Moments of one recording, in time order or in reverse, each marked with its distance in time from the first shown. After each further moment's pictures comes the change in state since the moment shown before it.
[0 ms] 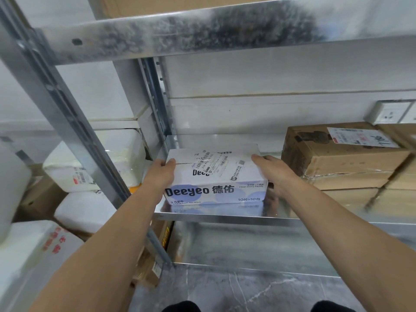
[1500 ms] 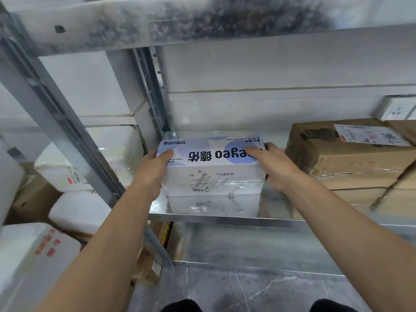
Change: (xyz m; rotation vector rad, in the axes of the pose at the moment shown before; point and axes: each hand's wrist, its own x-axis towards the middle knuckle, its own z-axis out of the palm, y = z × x) left_hand -0.004 0.011 -0.008 -0.399 -0.068 0.067; right_hand 0.001 -0.020 0.011 0.024 -0.033 -0.080
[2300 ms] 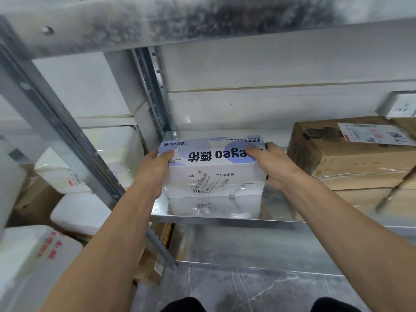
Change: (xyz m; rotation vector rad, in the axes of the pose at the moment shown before) left_hand 0.012 0.001 0.007 0.069 0.079 -0.034; right_hand 0.010 0.001 0.003 -0.091 0.031 0.008
